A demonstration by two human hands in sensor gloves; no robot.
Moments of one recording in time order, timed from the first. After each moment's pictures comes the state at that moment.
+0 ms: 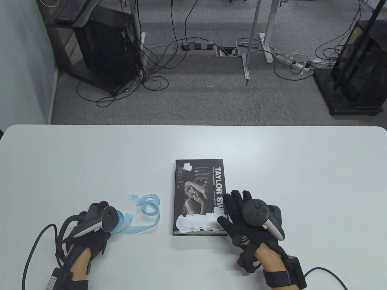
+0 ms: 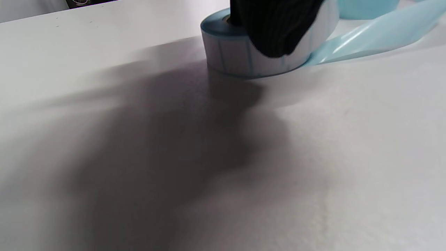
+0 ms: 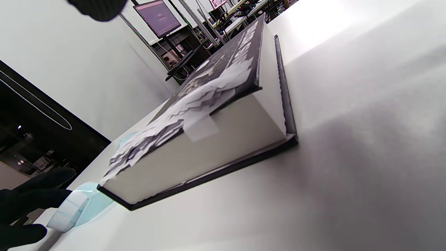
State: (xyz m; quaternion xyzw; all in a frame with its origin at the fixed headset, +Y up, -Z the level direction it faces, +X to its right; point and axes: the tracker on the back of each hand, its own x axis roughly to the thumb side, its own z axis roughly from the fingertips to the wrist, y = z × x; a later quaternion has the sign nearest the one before) left_hand -0.305 -0.757 -0.316 -0.25 -0.06 -0.08 0.96; right_hand 0.145 -0.733 -0.317 0.10 0.11 0.94 0.32
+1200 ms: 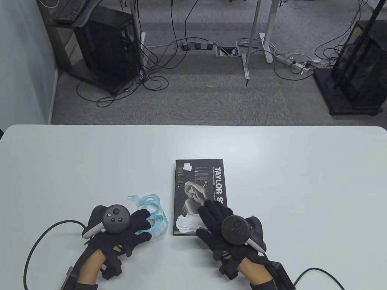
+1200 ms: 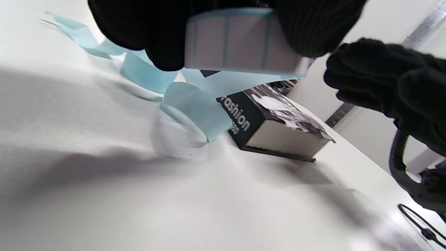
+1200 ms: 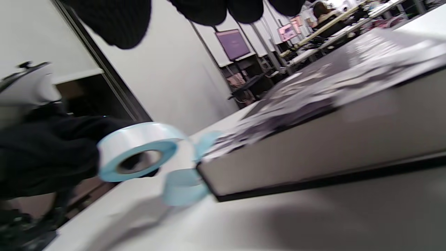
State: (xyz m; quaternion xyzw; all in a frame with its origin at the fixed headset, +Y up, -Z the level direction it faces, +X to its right) left_hand -0.237 -0.728 -0.301 -0.18 -0.27 0.22 0.92; right_hand 0.067 -0.712 -0.274 0.24 -0.01 0.92 0.31
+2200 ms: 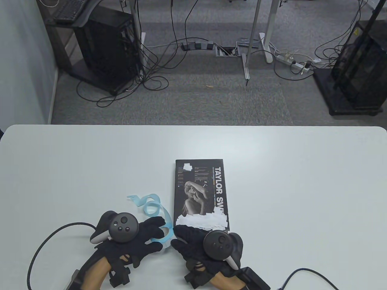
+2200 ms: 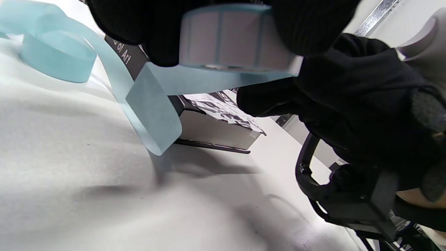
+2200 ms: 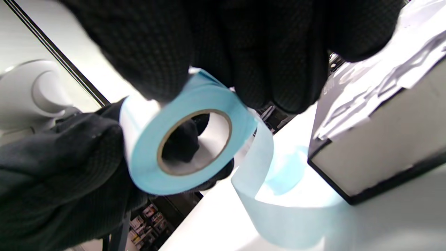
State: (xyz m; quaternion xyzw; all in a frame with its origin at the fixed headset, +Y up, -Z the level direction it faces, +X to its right) left_hand -0.208 -0.716 -0.283 -0.17 -0.35 0.26 0.88; right_hand 0.030 -0.721 -0.255 0.19 -0.08 0.88 0.44
